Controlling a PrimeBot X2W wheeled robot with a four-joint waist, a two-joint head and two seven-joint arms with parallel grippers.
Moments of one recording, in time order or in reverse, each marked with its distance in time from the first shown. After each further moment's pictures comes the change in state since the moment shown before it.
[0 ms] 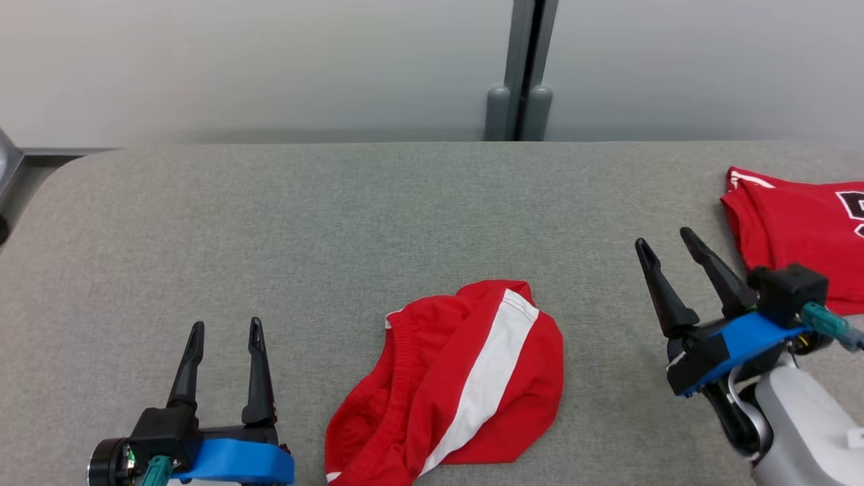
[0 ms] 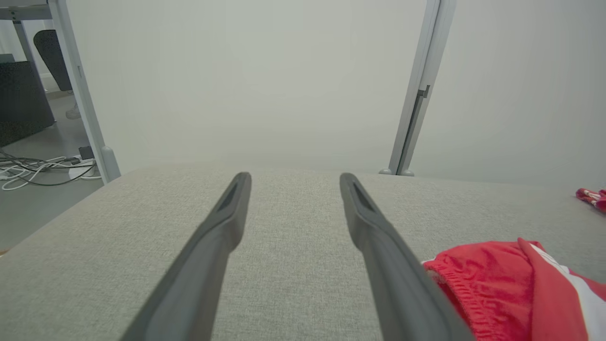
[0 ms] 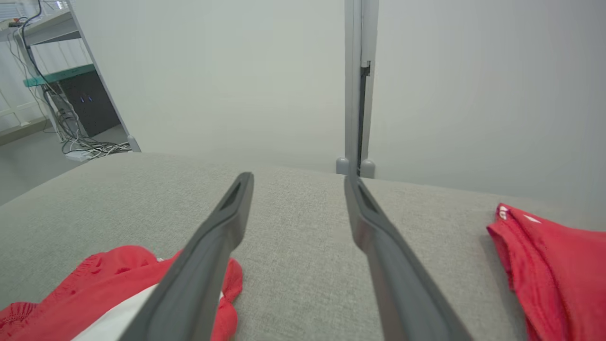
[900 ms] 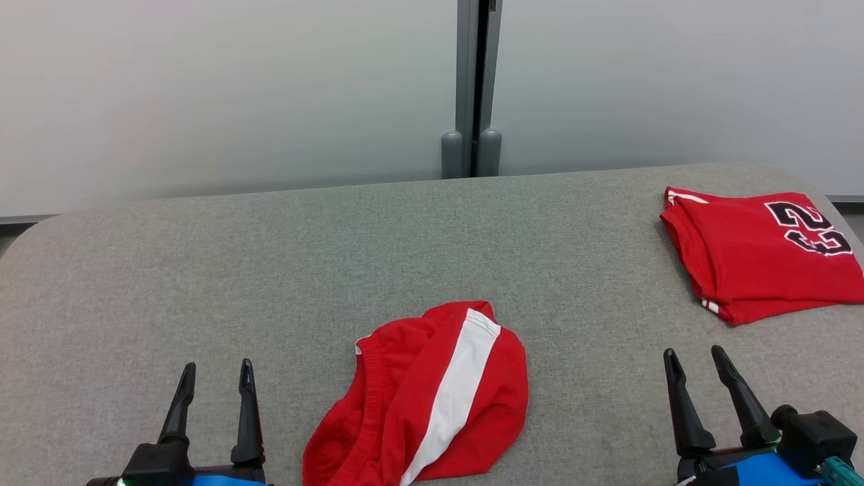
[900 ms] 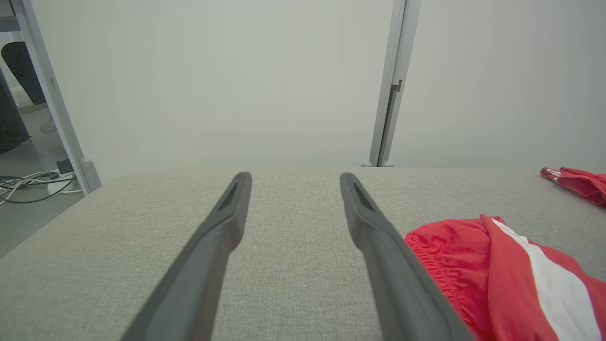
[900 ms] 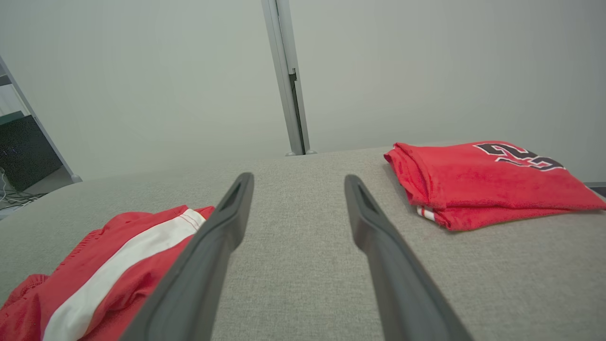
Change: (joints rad) left arm 0.092 0.000 0.059 0.007 0.053 -0.052 0.000; right arm 0.490 0.241 -0.360 -0.332 -0.258 0.000 0.000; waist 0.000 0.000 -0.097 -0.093
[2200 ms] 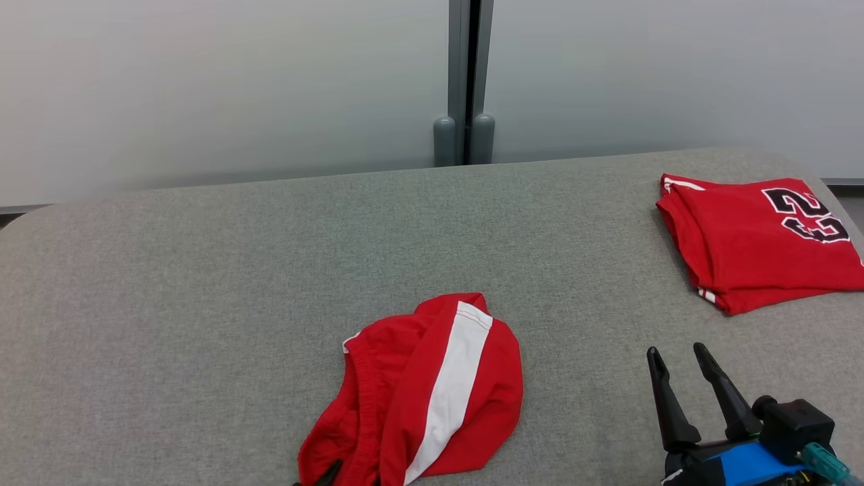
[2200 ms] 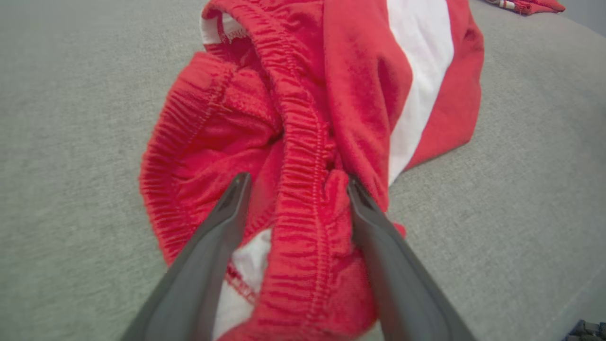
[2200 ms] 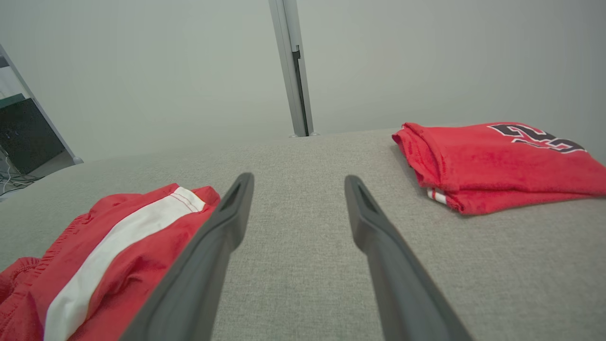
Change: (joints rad) left arm -0.080 0.067 -0.448 0.444 -0.115 -0.068 0.000; right arm -0.042 -0.018 0.050 0.065 0.013 0.000 0.000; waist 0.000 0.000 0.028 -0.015
